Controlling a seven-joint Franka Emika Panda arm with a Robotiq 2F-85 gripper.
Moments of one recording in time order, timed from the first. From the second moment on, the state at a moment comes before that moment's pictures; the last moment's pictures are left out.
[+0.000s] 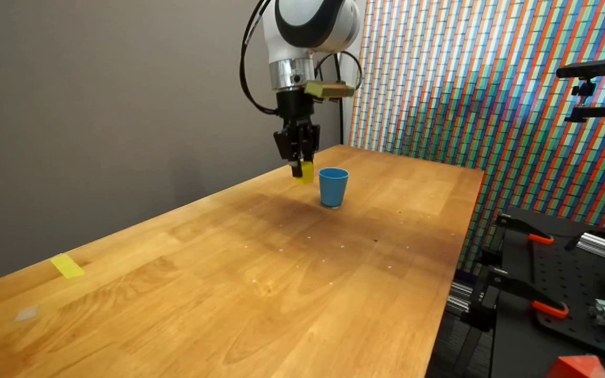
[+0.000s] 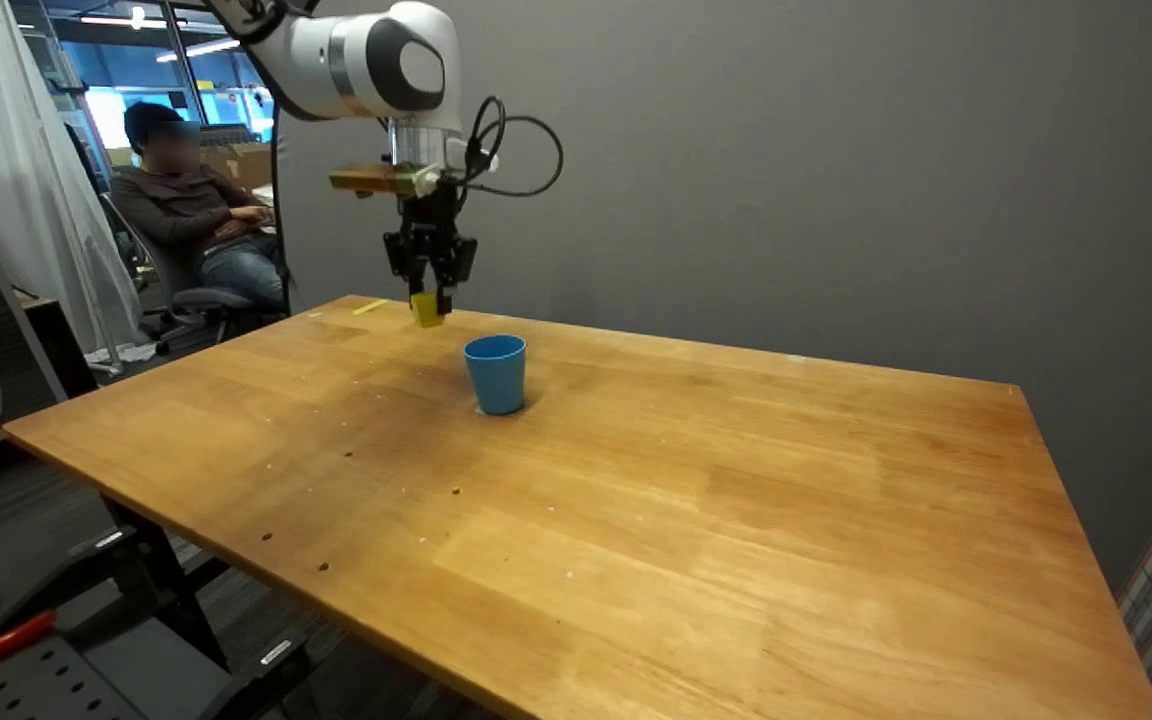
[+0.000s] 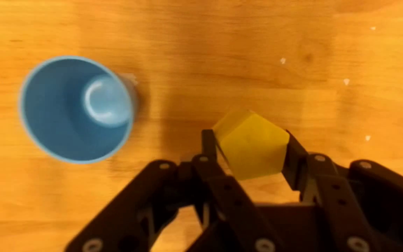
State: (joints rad) arm 0.16 0.54 0.06 -1.76 0.01 2.14 0.11
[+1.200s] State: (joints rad) arm 0.13 0.49 -0.08 -1.88 -0.07 2.19 0.49
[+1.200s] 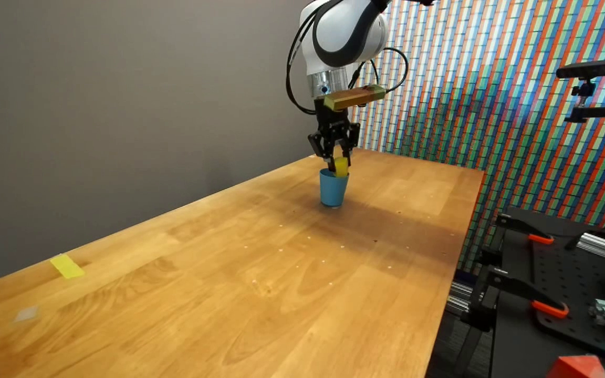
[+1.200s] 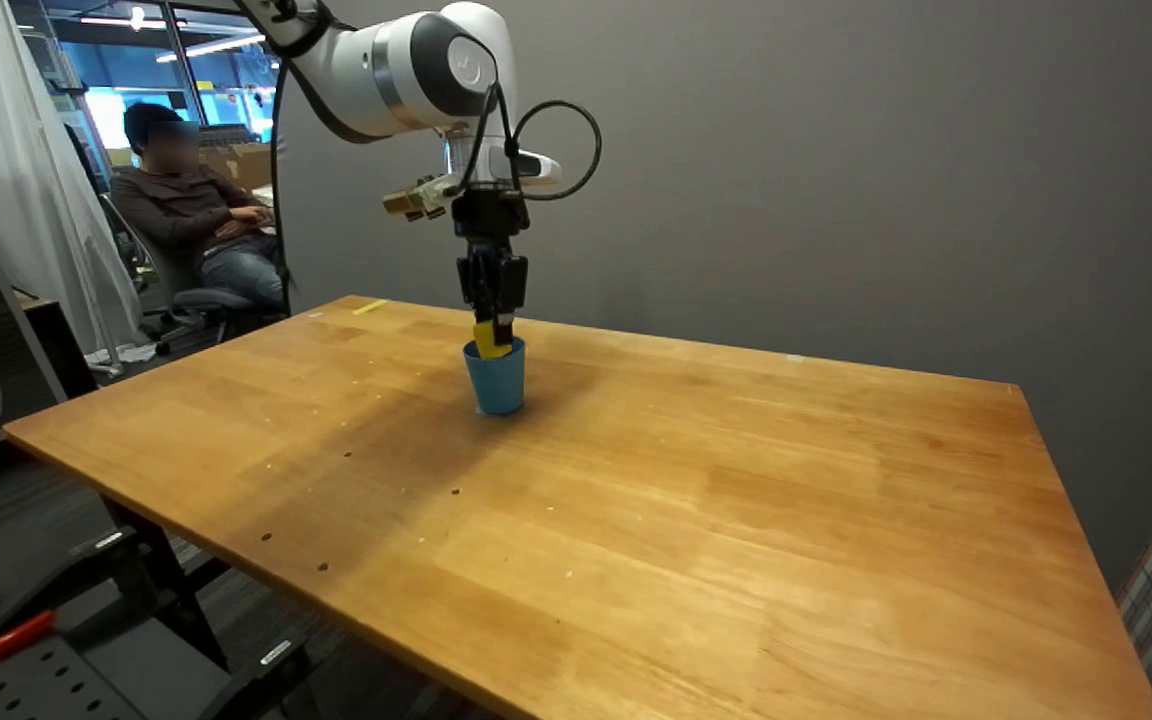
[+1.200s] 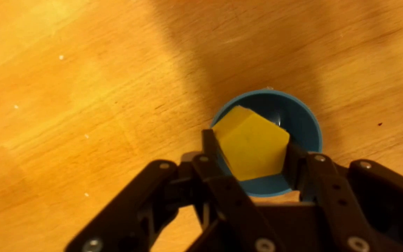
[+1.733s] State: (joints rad) arm 0.13 0.52 -0.07 -1.86 -0.06 2.23 0.49
